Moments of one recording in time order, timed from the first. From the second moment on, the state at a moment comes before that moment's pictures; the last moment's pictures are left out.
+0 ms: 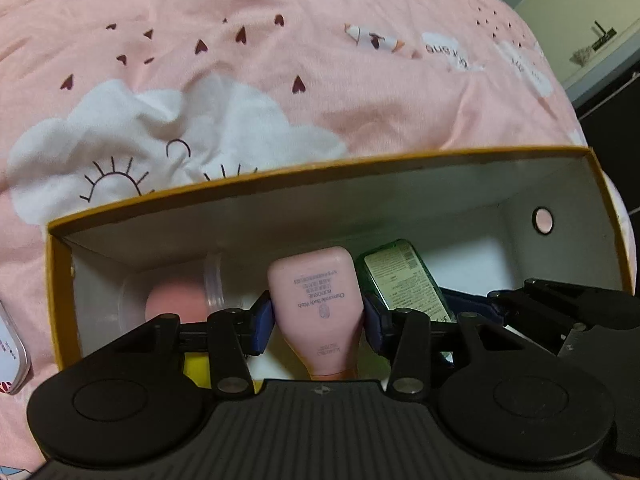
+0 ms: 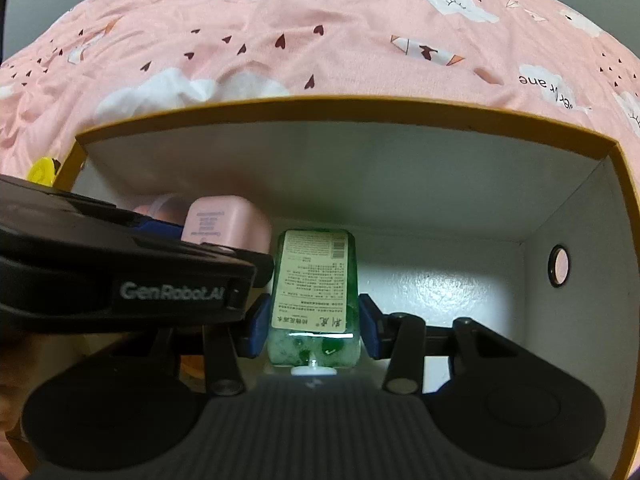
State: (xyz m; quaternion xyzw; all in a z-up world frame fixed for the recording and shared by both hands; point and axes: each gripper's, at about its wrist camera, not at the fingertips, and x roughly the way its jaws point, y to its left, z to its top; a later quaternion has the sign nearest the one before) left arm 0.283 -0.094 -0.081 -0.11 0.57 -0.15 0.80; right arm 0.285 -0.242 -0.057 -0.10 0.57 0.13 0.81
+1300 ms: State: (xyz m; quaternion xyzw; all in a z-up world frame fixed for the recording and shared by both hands) left arm 0.171 -0.010 0.026 -0.09 0.36 -0.11 0.92; right arm 0.192 -0.182 0.027 -0.08 0.39 0.20 0.89
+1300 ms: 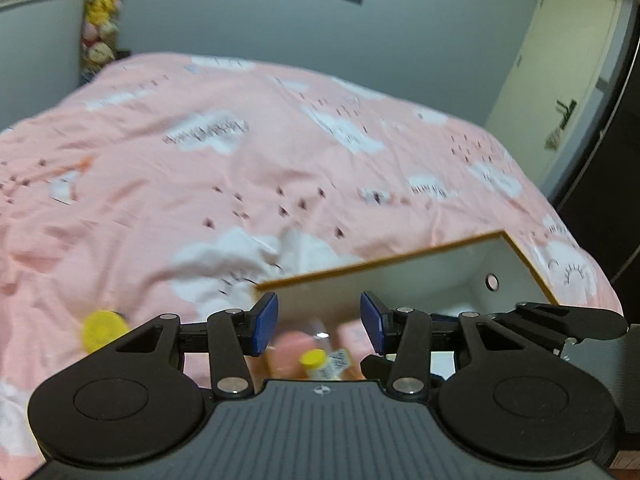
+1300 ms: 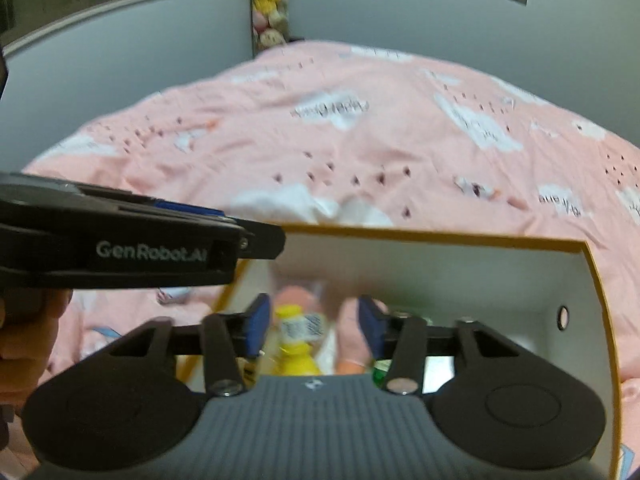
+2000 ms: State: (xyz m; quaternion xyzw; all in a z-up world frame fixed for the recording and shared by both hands) left arm 0.127 0.128 -0.005 -0.10 0.39 0.01 0.92; right arm 0.171 -0.043 -0.007 -0.15 0.40 0.31 0.85
